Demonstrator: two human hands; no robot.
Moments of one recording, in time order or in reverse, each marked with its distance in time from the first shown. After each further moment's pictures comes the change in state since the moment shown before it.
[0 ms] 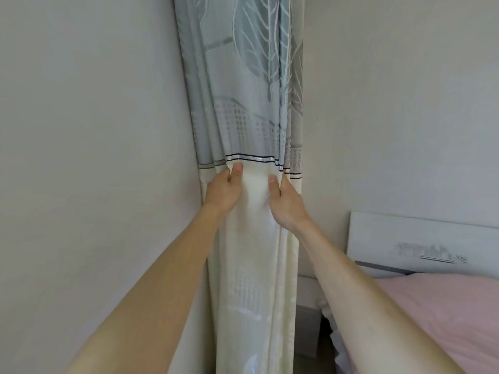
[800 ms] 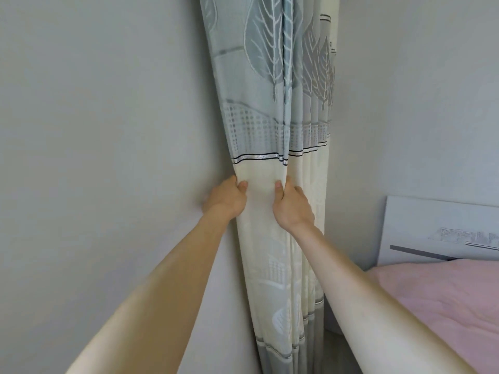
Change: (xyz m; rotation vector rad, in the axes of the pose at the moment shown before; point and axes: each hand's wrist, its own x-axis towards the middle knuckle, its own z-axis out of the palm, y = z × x) left_hand -0.099 -0.017 -0.079 0.405 -0.091 -0.159; right_hand -0.096 -0.032 0.039 -0.204 -0.039 0.078
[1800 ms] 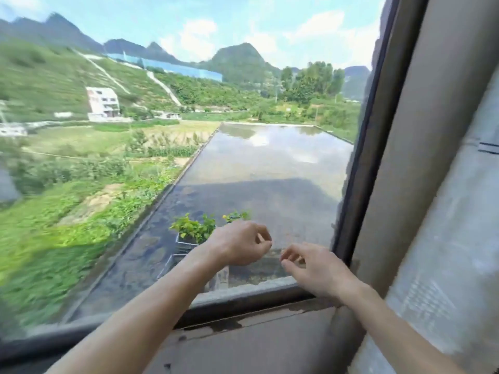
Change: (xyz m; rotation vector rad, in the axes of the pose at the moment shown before) left_hand -0.557 -0.197 -0.318 0.408 -0.045 -0.475; right_hand -0.489 -0.238 0.060 0.005 -0.974 -0.803
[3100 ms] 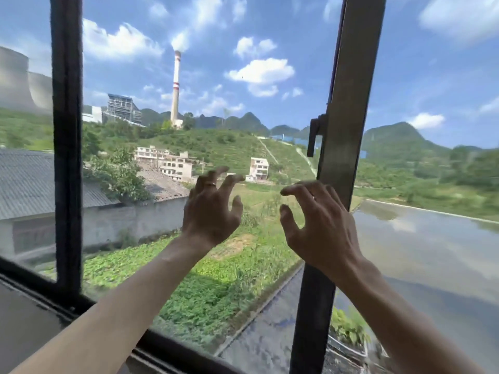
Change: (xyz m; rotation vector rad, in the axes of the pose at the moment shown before) left_hand -0.367 -0.395 -0.323 0.466 1.172 -0.401; right_hand 0.073 -0.621 0.077 0.173 0.812 -0.960
